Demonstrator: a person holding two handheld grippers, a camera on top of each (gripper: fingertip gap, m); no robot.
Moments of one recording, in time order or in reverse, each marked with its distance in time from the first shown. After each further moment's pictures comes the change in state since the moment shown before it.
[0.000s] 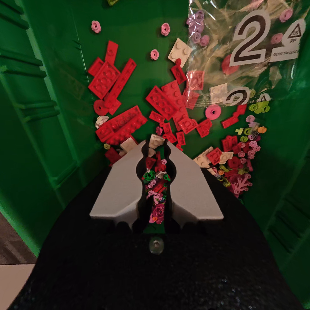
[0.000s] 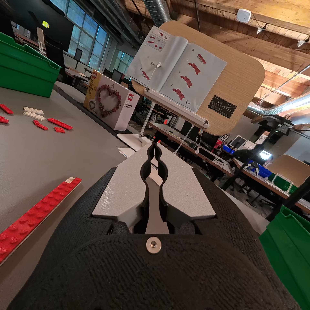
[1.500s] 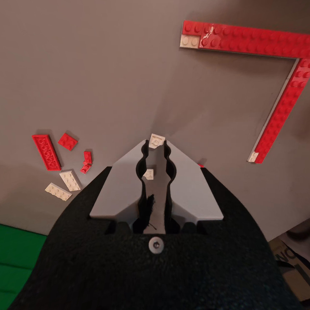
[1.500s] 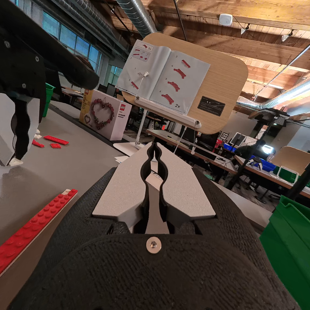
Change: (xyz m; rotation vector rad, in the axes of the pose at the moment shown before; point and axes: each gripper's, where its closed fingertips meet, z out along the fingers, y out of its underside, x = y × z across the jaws) left arm 0.384 0.020 -0.004 -0.060 0.136 0.965; right arm 0.016 -0.005 -0.004 0.051 0.050 0.101
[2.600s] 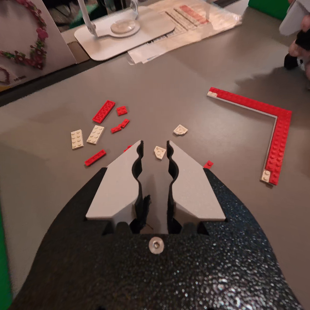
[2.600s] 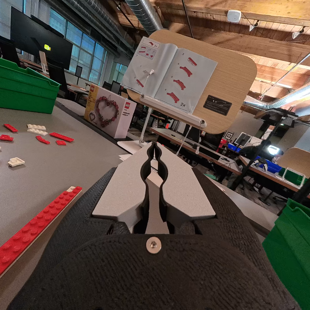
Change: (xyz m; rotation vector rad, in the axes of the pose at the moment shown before) left arm -0.013 0.047 -0.044 0.900 -0.311 -0.337; right arm -0.007 0.002 0.001 -0.012 -0.032 -0.005
